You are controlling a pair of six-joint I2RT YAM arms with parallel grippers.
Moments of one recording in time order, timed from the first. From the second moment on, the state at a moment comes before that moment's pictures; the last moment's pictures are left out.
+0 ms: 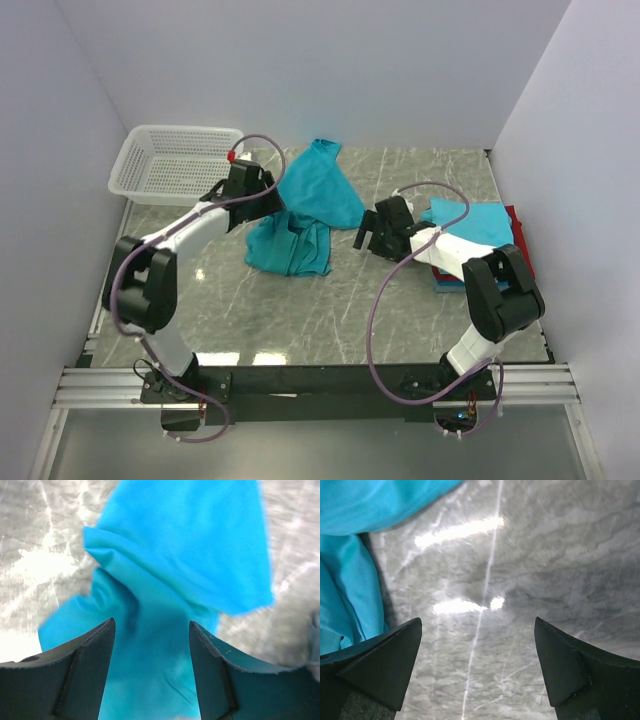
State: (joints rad) left arm -0.37 1.75 1.23 -0.21 -0.06 -0.64; right arm 0.41 1.64 0.93 -0.25 0.09 0.68
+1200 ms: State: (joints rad) left arm -0.52 1.52 0.67 -0.03 0.04 -0.80; right arm 0.38 1.72 1.06 -0.27 0.09 0.64
